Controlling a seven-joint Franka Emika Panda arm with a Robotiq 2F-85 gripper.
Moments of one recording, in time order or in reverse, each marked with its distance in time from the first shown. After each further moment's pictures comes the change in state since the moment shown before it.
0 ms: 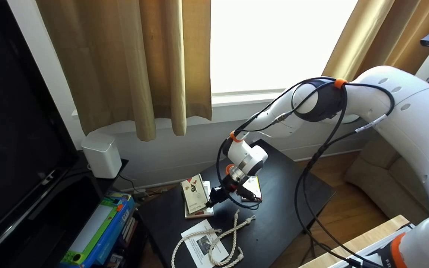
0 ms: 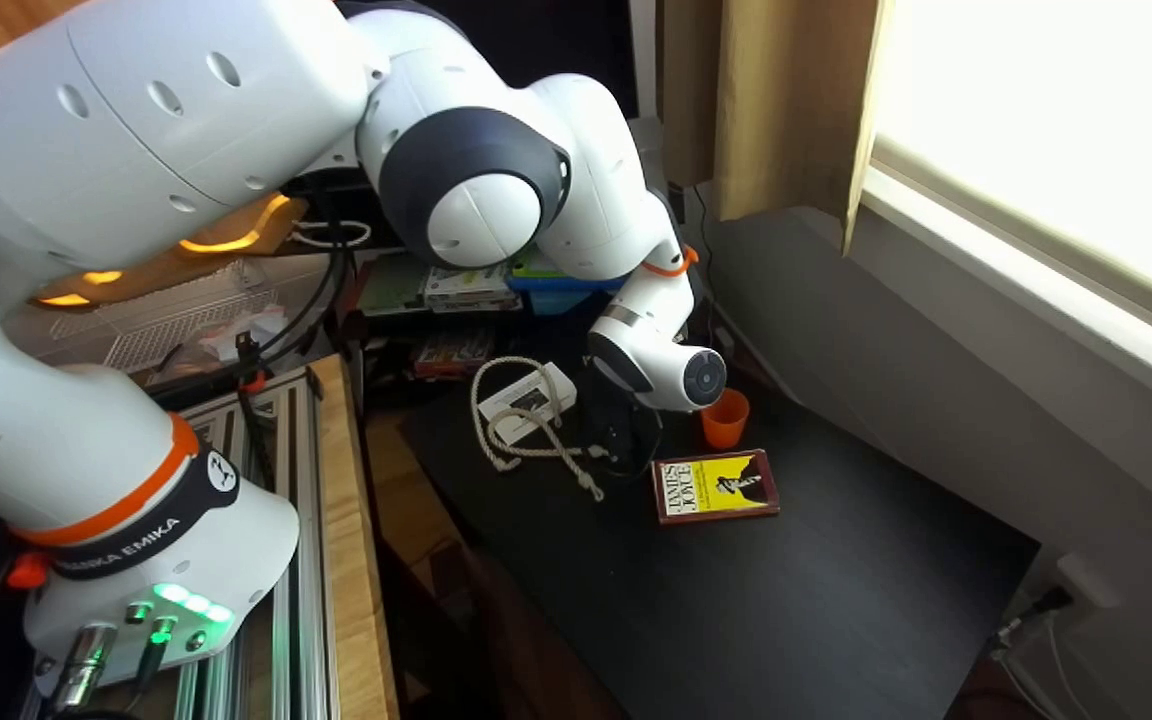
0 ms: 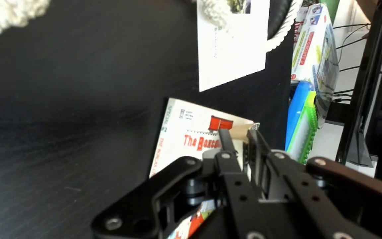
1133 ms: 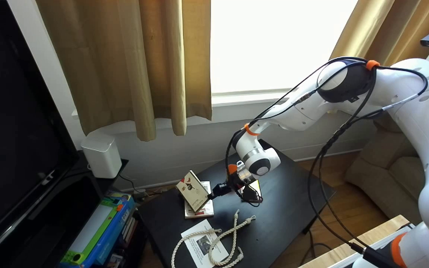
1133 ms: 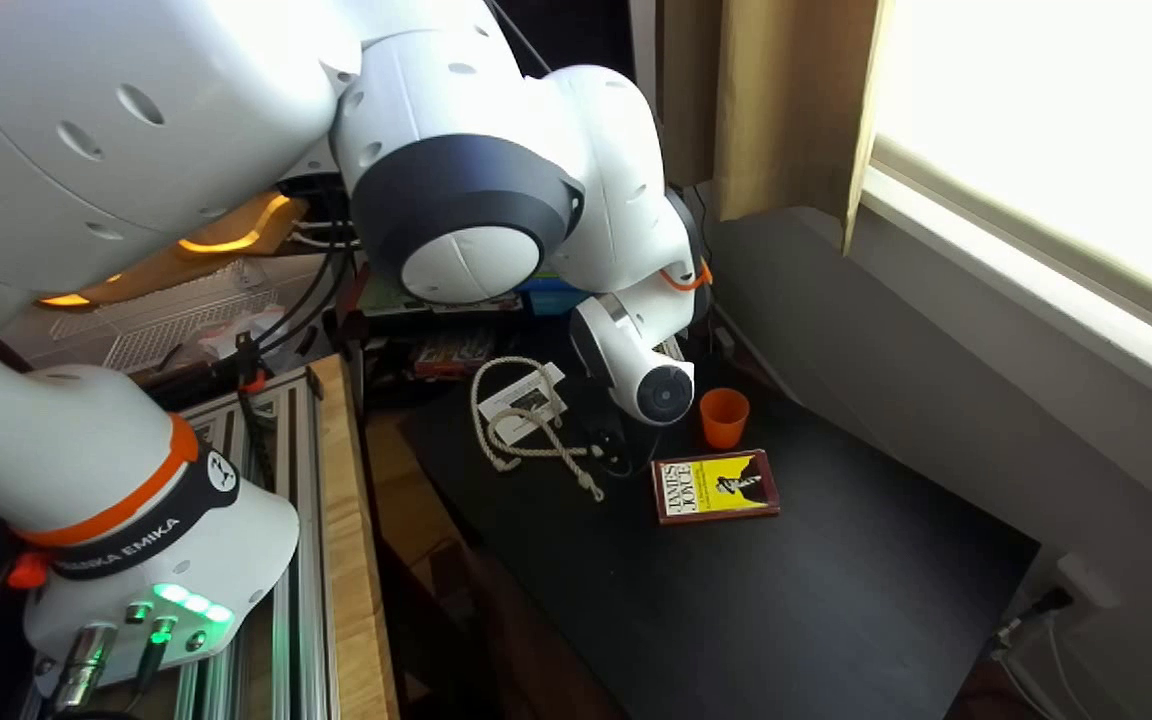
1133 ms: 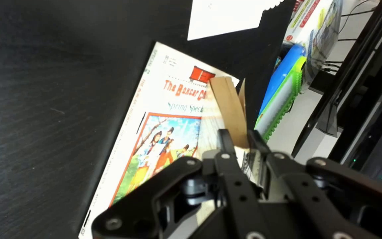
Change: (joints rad) arm -0.243 -0.060 0.215 -0.198 0.228 0.227 -0.515
